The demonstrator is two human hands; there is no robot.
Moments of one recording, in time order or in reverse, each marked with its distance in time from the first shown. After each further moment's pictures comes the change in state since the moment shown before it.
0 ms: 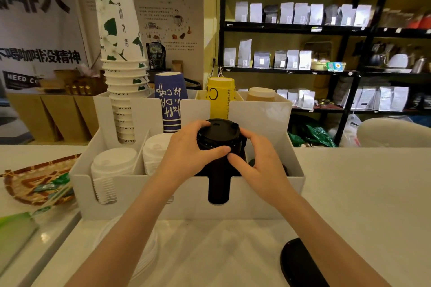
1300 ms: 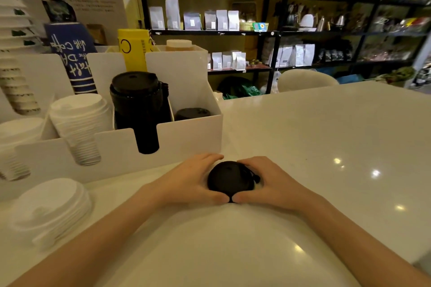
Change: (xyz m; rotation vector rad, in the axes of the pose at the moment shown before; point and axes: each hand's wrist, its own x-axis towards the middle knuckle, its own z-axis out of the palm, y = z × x) left_hand -0.099 0.028 0.103 0.155 -0.827 0.314; right_hand -0.159 0.048 -0.091 -0.154 -0.336 0.352
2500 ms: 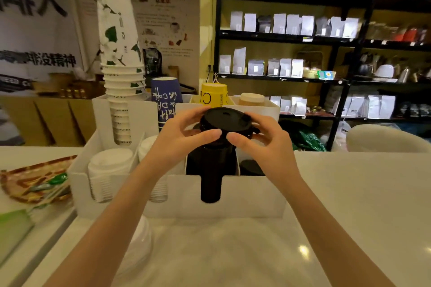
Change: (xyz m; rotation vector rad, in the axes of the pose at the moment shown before) left_hand -0.038 -0.041 -0.148 -0.634 0.783 0.026; right_hand 0.132 -0.131 -0.013 0.473 0.418 -0.393
